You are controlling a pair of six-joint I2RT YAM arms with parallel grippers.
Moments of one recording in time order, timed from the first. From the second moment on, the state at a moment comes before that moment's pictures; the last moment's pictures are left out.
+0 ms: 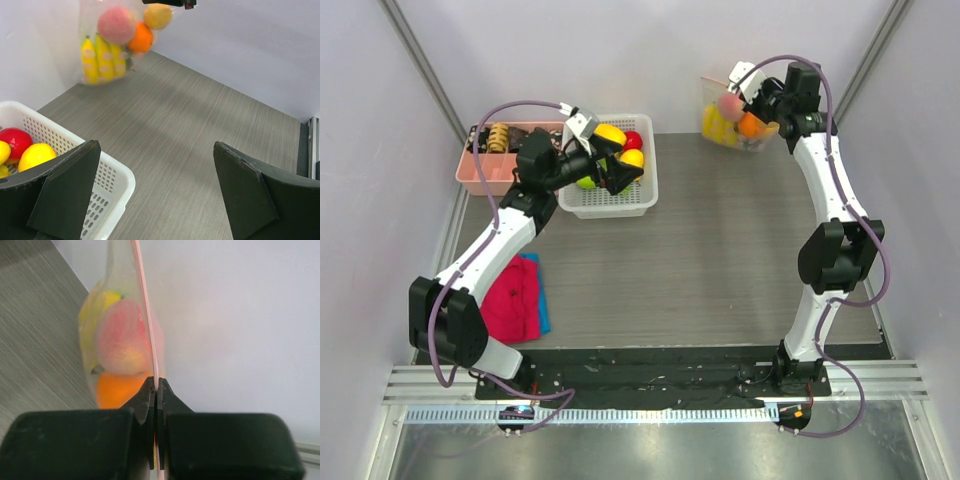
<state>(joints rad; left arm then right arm) -0.35 1.48 1.24 0.26 0.70 -0.15 0.04 1.95 2.03 -0.42 -0.36 -0.96</state>
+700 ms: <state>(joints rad) -0.34 1.51 1.24 0.25 0.70 -0.19 0.06 1.71 1.93 -0.50 -0.22 0.42</state>
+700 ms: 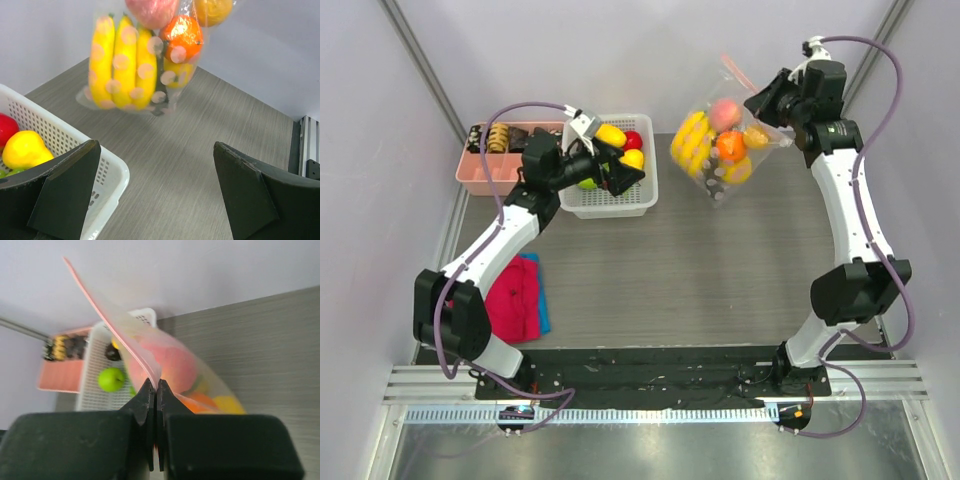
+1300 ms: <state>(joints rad) -0.34 1.53 1.26 0.25 0.71 -0.23 0.20 1.38 1.38 -0.34 0.36 1.25</state>
